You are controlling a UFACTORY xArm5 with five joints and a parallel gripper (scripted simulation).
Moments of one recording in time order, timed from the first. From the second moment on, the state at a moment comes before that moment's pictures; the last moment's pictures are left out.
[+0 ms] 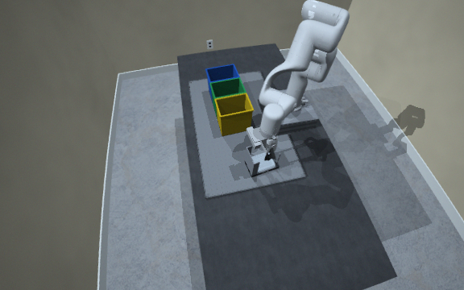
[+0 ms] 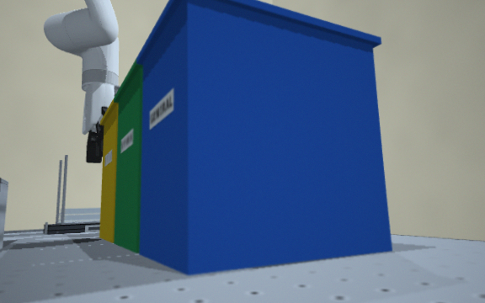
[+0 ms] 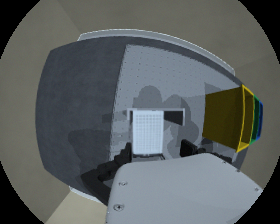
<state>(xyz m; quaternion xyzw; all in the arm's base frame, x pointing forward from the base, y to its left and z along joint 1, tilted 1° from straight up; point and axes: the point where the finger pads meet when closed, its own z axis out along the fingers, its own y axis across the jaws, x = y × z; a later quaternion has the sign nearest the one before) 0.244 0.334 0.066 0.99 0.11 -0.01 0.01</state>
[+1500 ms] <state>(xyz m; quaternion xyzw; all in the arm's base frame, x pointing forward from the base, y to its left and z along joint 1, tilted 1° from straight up) 0.243 0.333 0.001 0.99 0.11 -0.01 0.01</state>
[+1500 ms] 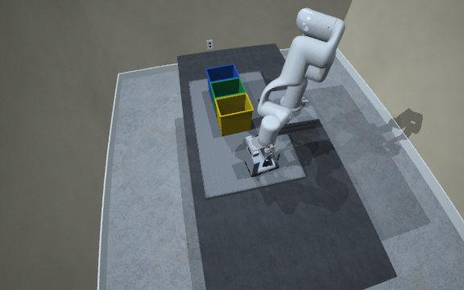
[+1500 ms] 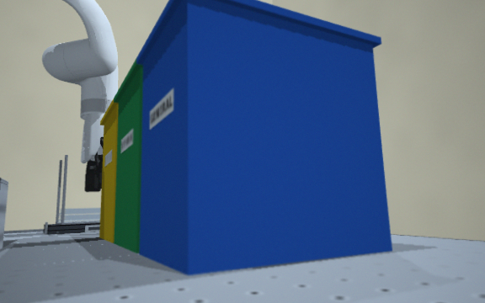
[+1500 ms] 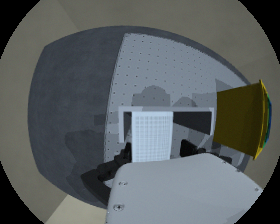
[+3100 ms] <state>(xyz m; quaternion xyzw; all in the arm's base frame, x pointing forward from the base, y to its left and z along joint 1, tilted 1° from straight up) 0.242 0.333 -0.035 0.99 0.11 -0.01 0.01</state>
